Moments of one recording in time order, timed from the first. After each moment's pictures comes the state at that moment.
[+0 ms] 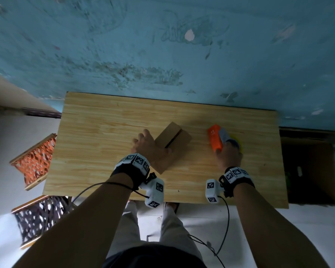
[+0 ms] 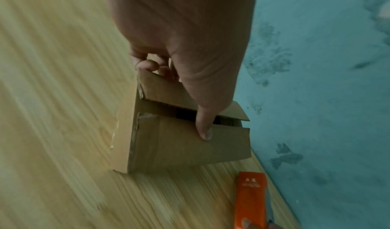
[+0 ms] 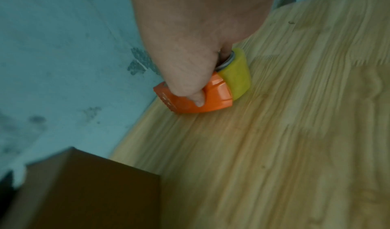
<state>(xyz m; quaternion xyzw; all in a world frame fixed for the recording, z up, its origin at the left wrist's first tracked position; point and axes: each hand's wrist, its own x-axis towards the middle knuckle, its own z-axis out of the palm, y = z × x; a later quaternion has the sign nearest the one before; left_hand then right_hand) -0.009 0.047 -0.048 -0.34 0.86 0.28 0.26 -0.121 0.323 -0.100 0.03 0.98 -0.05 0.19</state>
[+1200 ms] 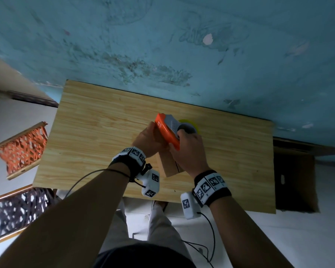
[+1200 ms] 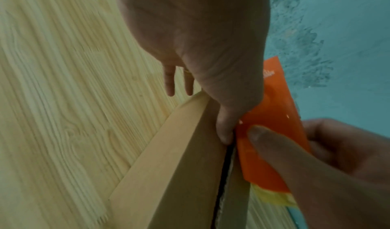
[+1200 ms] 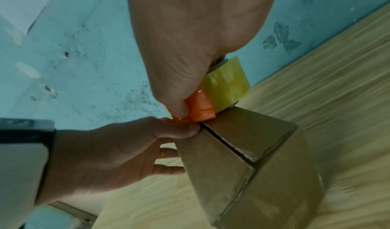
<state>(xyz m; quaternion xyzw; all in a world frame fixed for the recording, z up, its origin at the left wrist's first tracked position) -0.005 0.021 -0.061 -0.27 0.82 0.48 0.15 -0.055 0.188 -0.011 -0.30 0.94 -0.17 0.09</state>
